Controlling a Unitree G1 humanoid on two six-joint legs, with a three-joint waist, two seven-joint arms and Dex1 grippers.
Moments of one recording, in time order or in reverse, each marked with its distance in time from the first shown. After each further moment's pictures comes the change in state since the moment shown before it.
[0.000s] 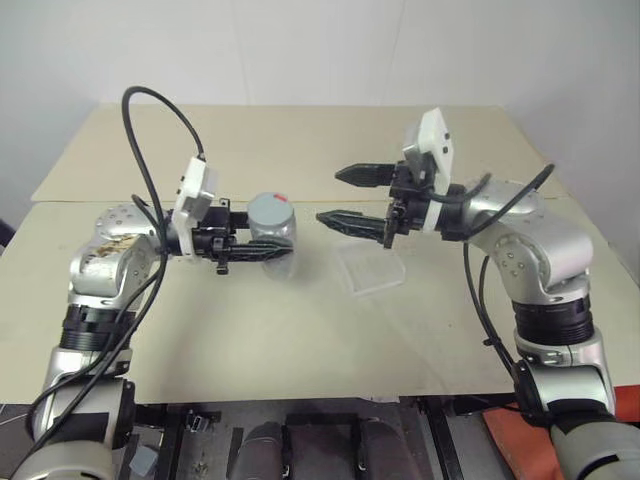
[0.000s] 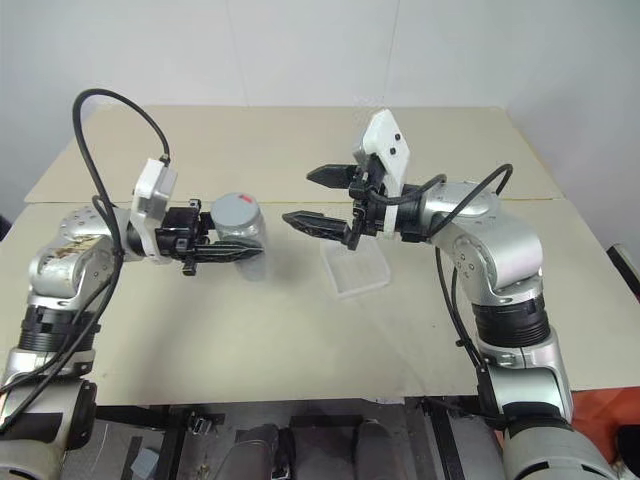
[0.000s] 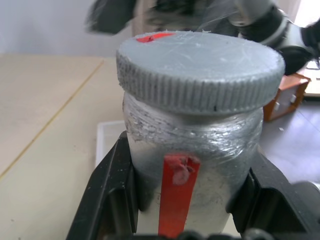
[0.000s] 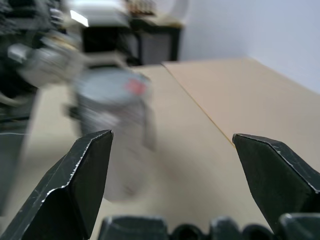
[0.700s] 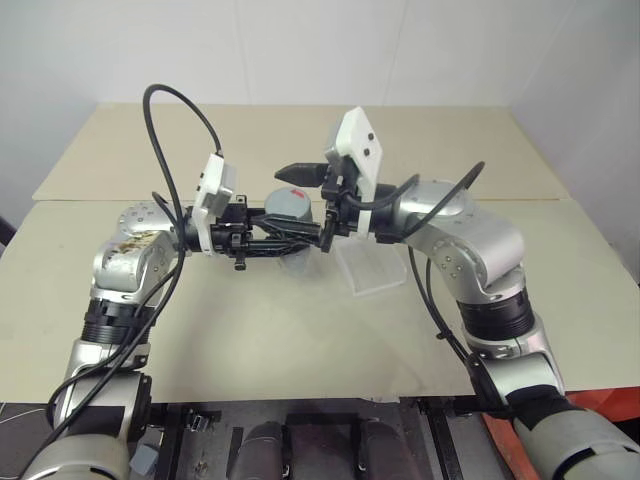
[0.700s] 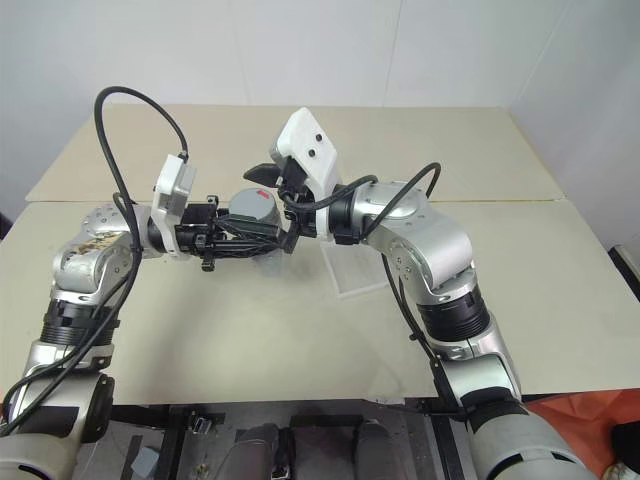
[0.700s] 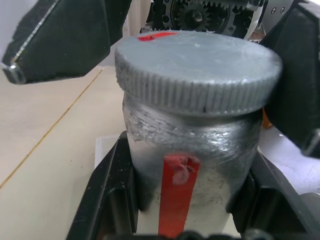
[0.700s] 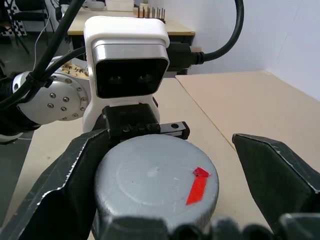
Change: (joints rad) left arm -0.019 -0.026 -0.019 -0.005 0.006 -0.002 0.006; right arm -0.078 0.155 0.130 0.065 -0.122 0.012 -0.141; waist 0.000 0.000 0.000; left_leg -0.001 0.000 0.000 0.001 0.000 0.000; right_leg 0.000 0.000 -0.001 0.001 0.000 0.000
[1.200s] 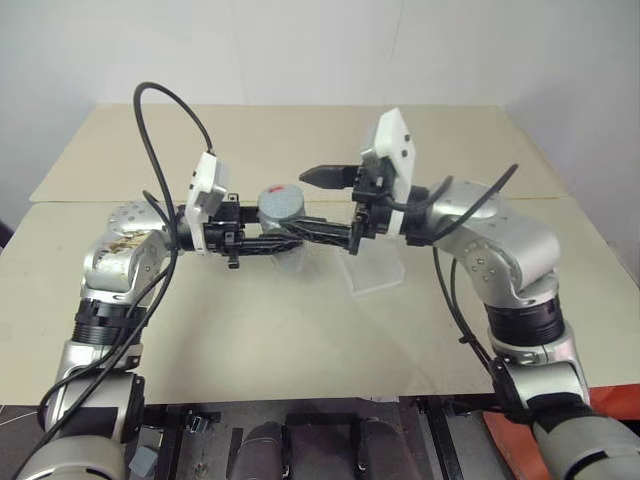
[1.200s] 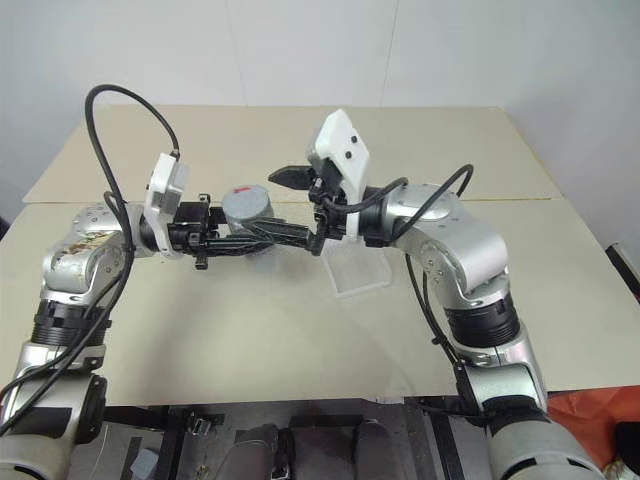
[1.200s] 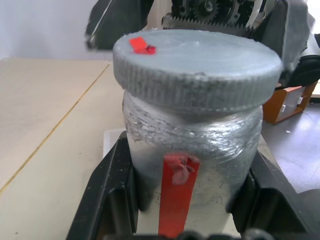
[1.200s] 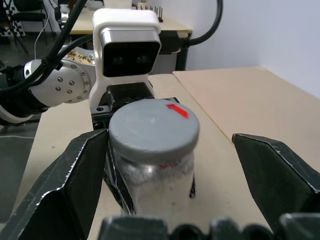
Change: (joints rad) left arm 0.010 0.034 0.010 0.000 0.000 0.000 0.012; right arm 0.060 -0.111 -0.062 -0.051 0.079 0.002 0.037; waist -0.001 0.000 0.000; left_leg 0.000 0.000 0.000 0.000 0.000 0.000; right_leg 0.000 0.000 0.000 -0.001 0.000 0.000
